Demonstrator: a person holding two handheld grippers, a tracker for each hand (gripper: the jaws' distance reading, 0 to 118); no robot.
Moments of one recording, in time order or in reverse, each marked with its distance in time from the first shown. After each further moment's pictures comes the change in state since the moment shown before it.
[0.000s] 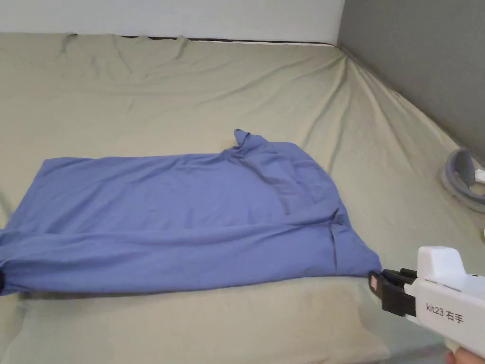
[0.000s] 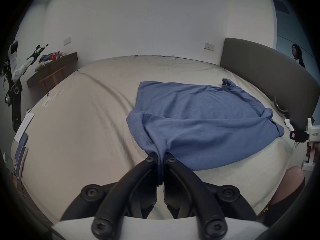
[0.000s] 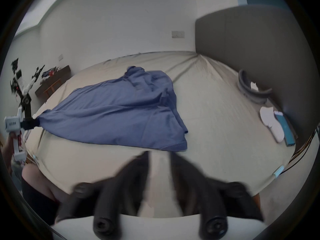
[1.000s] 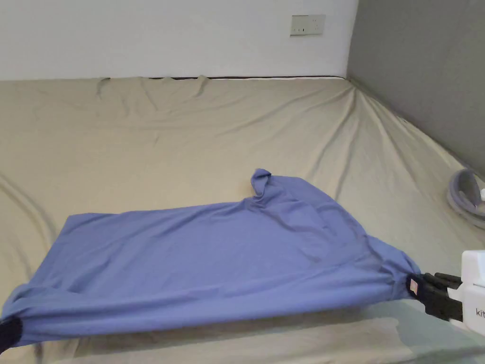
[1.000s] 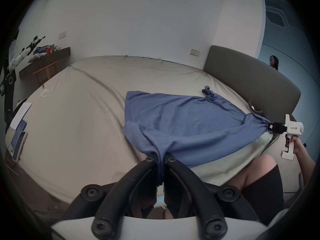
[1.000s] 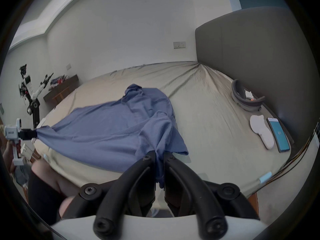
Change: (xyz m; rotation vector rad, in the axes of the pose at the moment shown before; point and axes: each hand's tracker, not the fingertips) left arm -0.008 -0.036 0.111 0.000 -0.162 0.049; right arm 0.027 -0.014 0.069 0.109 0.060 0.037
